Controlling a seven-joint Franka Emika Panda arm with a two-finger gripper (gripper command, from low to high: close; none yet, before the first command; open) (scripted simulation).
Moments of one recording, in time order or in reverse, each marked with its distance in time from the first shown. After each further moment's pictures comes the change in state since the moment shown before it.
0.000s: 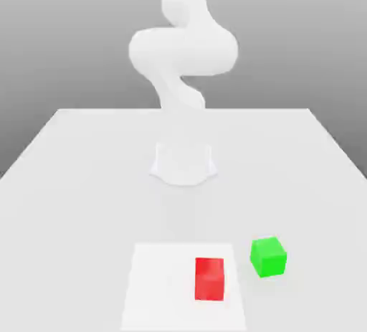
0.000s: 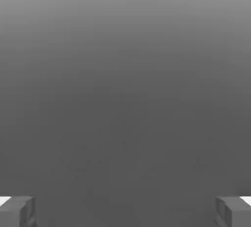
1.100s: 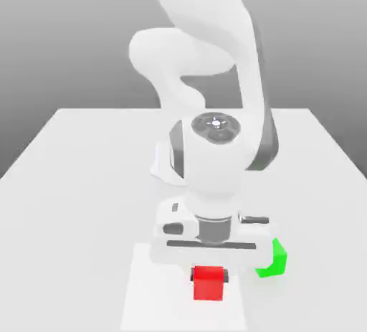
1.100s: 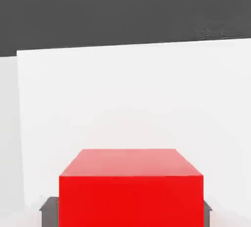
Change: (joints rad) arm 0.042 1.006 0.039 -0.293 -0.071 0.580 0.182
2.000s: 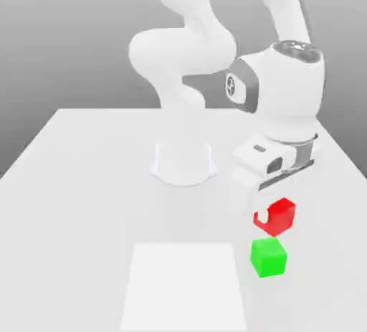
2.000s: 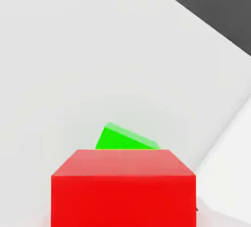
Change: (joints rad) arm 0.184 -0.292 0.153 -0.132 0.056 -0.157 -0.414
